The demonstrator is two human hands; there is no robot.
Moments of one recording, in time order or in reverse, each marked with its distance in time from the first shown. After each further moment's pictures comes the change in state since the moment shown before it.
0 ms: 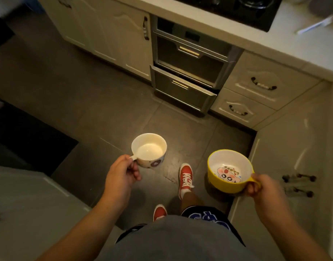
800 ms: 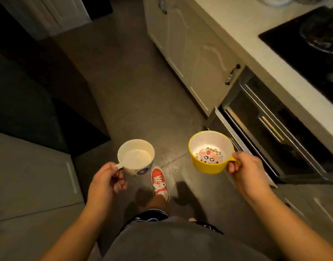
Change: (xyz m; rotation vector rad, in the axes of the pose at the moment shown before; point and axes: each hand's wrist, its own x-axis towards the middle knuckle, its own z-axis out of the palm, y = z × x) left_hand 0.228 0.127 -0.048 -0.136 0.530 0.026; right_hand 0.290 -0.196 0.374 -0.164 -0.663 -0.026
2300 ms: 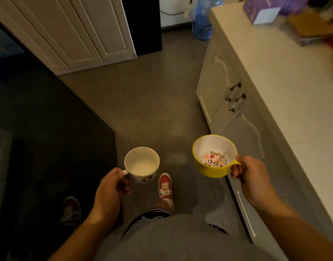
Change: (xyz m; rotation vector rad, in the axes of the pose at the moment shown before) left_hand 0.614 0.367 0.008 0.019 0.276 -0.015; right_hand 0.640 -0.248 0.439 -0.239 -0.186 -0.047
